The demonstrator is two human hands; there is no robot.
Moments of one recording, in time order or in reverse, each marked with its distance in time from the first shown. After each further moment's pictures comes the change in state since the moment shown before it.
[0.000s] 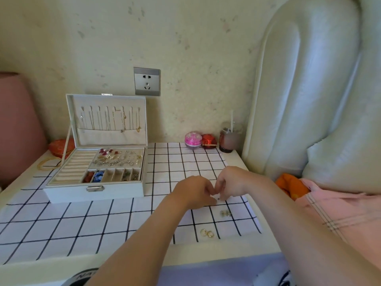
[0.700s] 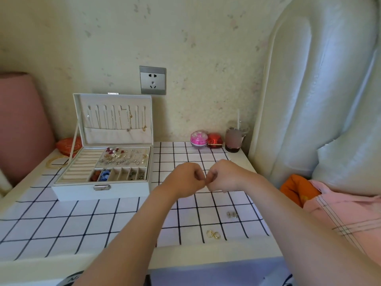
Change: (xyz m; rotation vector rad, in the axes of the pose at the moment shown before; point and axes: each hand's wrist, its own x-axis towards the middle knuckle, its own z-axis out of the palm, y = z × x) left_hand -0.007 -0.026 -0.028 -0.267 0.195 -0.061; right_hand 0.012 -0.031 0.003 0.183 0.123 -0.084
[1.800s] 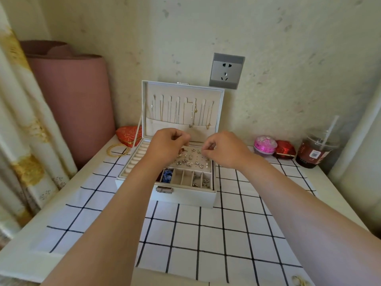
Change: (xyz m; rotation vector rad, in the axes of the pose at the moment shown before) left_hand -0.006 -0.135 -0.155 -0.343 0.541 -0.176; right_hand 0.144 -0.146 0.043 -0.077 0.296 -0.421
